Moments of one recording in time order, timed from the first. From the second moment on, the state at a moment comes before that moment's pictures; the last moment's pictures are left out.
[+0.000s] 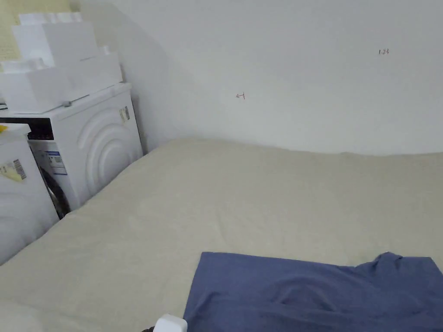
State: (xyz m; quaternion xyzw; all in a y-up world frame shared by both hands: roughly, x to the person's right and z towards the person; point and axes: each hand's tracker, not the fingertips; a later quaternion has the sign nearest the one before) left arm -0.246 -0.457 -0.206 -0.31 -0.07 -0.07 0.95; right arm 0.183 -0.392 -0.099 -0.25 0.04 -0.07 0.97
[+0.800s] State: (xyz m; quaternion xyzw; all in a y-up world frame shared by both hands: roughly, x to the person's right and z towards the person) left arm -0.235 -0.515 -0.268 -0.41 -0.08 -0.06 0.90; right arm 0.203 -0.430 -0.125 -0.31 0.01 -0.10 0.95
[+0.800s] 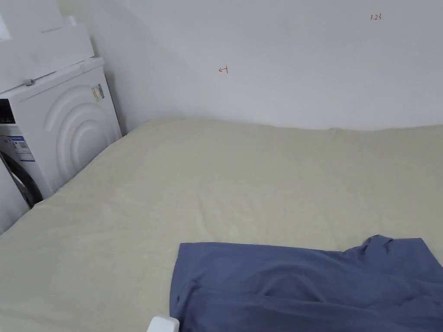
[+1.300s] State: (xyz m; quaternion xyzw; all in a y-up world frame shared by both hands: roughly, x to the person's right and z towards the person) left arm -0.246 -0.518 -0.273 -0.42 -0.07 -0.02 0.90; right arm 0.312 -0.506 -0.268 -0.36 -0.14 -0.14 0.91
